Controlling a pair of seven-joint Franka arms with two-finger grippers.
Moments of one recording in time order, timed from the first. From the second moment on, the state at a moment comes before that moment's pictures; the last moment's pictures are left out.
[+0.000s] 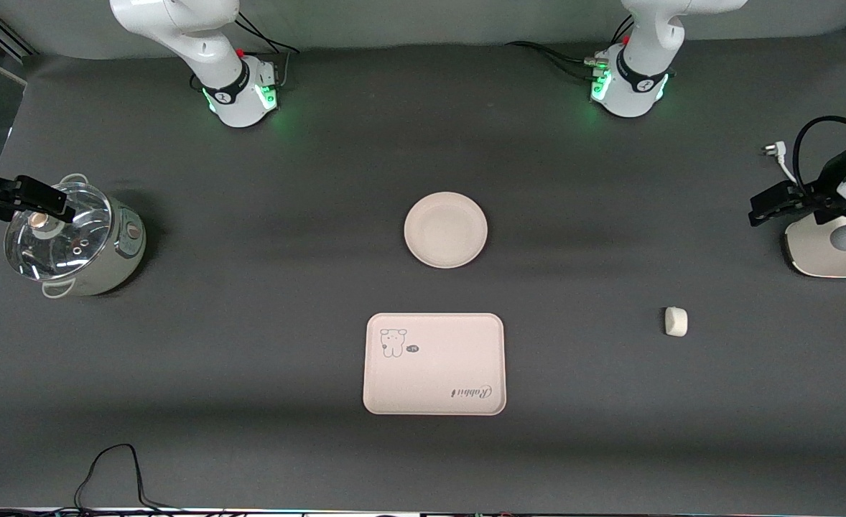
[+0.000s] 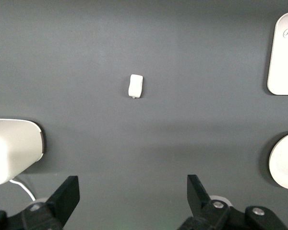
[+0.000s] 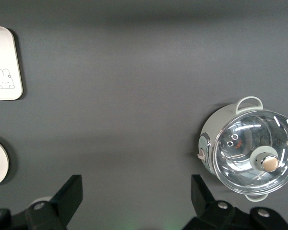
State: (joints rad) left arm -0.06 0.04 0.06 -1.61 0.00 1.60 -0.02; right arm 0.08 0.06 -0.14 -1.48 0.00 1.49 0.02
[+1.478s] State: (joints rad) left arm -0.04 0.53 0.06 -1.92 0.07 2.49 0.02; right arm 0.09 0.06 -0.14 -1.48 0.00 1.49 0.02
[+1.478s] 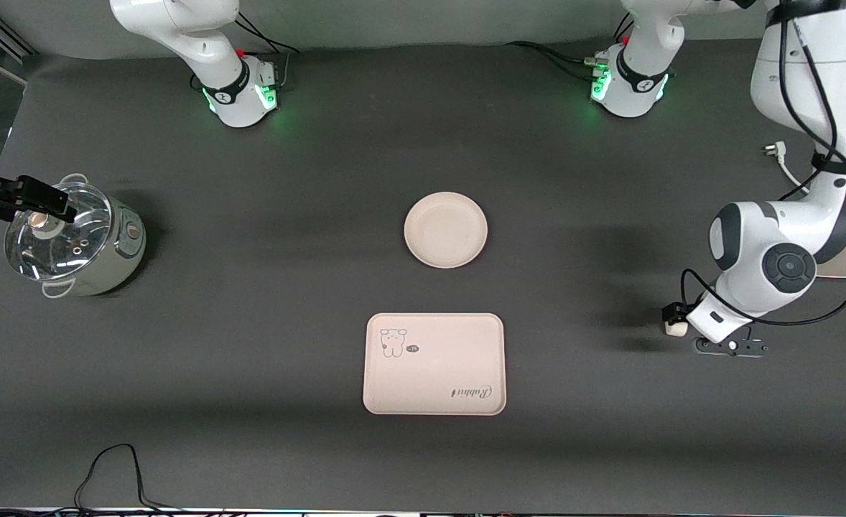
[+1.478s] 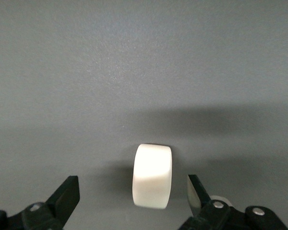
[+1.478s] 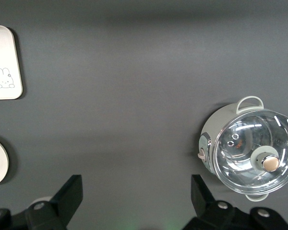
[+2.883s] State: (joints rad) left arm -0.05 0.26 -0.05 -1.78 -0.02 1.98 0.03; right arm 0.09 0.06 -0.14 -1.50 0.00 1.49 0.02
